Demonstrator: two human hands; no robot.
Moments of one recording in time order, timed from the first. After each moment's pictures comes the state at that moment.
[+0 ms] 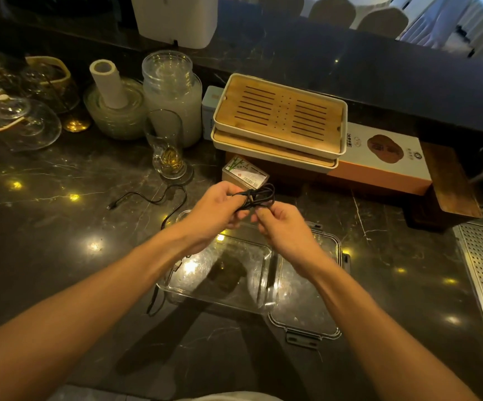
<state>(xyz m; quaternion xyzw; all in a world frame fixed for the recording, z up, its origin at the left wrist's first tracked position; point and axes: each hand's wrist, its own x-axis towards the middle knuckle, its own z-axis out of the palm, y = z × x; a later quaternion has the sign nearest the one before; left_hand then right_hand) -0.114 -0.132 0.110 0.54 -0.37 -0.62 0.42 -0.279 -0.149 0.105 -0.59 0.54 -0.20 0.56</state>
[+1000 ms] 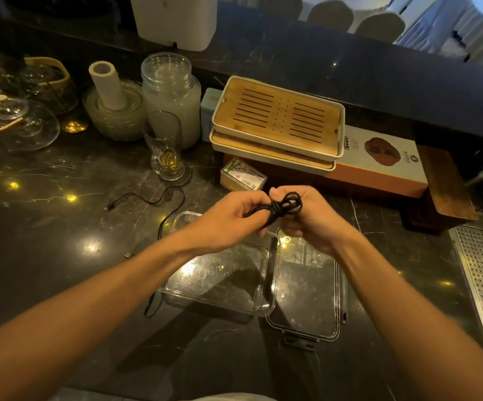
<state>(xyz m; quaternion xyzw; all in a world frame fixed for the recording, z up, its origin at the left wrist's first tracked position) -0.123 -0.126 0.125 0.43 -0.61 -0.56 0.36 -0.316 -0.187 0.126 -0.56 0.39 -0.21 0.70</state>
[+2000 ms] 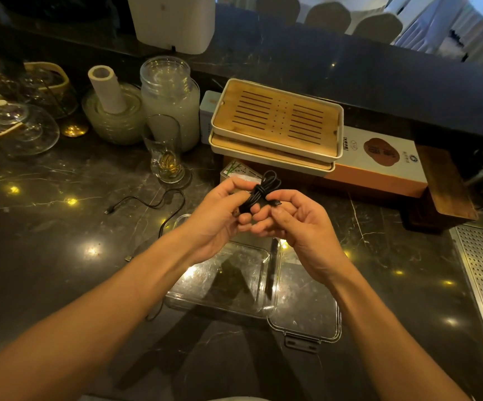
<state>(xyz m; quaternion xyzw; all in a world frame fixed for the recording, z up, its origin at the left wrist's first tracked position) -0.124 -0.129 0.127 0.41 -0.24 -0.72 0.50 -0.304 -0.142 0.125 -0.51 0.35 -0.38 0.69</state>
